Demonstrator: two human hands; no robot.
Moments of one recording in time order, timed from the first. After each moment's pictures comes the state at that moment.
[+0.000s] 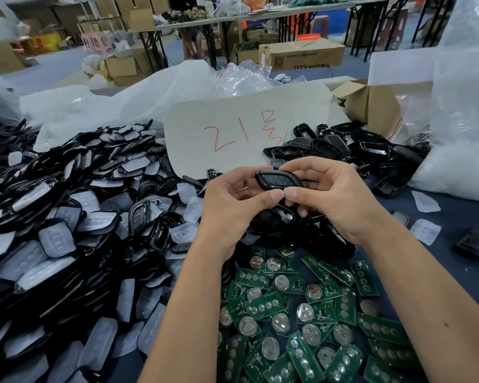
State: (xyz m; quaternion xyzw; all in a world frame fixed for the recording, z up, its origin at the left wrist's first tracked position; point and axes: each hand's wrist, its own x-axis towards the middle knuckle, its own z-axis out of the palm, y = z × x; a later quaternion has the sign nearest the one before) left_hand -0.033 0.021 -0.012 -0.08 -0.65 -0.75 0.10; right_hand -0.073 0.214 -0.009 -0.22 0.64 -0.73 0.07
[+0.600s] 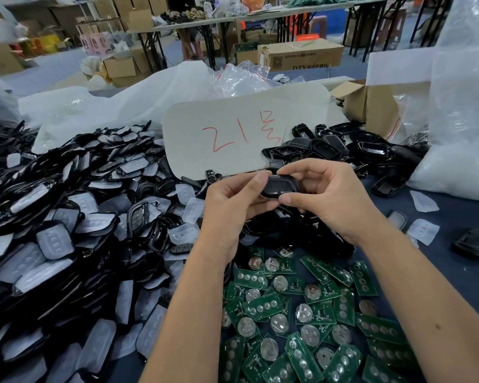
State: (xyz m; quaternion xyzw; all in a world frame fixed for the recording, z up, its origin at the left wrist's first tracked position) left_hand -0.037 0.026 -0.015 0.00 -0.58 -0.81 0.05; right_hand -0.078 0.212 -0.013 -0.22 0.70 -0.68 0.02
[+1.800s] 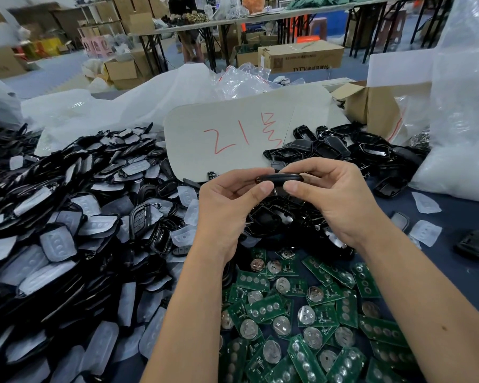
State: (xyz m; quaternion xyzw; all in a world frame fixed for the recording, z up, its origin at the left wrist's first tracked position) left_hand -0.035 0.022 -0.010 -0.08 -0.60 -0.79 0.12; right_hand -0.071 0.205 -0.007 -0.20 0.62 -0.76 0.00
